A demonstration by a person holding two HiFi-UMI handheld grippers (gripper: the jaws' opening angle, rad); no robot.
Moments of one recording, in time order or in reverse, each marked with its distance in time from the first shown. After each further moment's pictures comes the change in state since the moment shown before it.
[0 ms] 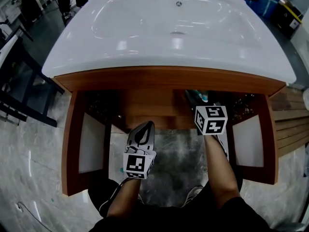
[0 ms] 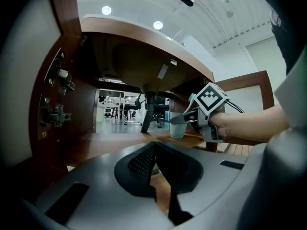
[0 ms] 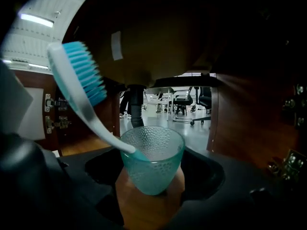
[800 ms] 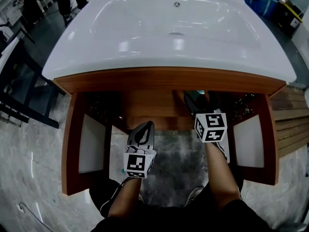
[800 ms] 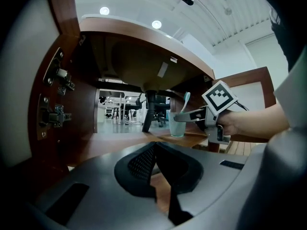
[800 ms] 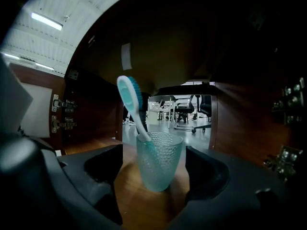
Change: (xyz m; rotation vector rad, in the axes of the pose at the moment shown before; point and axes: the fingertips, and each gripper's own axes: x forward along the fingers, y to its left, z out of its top) left arm 0.004 0.003 -0.007 0.013 0.010 0.017; right arm -0.016 0.007 0.003 -0.029 -0.100 0.013
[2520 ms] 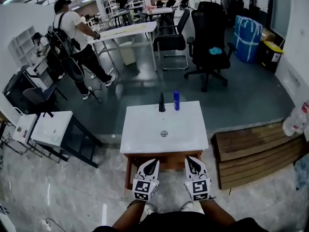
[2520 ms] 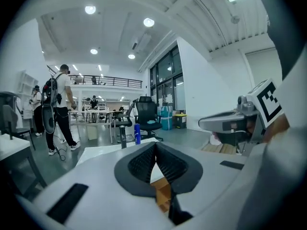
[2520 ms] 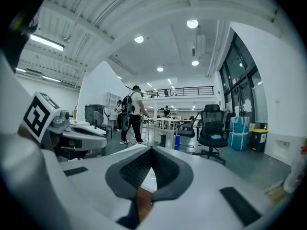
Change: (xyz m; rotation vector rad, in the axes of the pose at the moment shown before) left arm -0.137 -0.120 0.501 0.045 0.078 -0.076; right arm -0.312 0.005 0.444 -0.012 -0.021 0.067
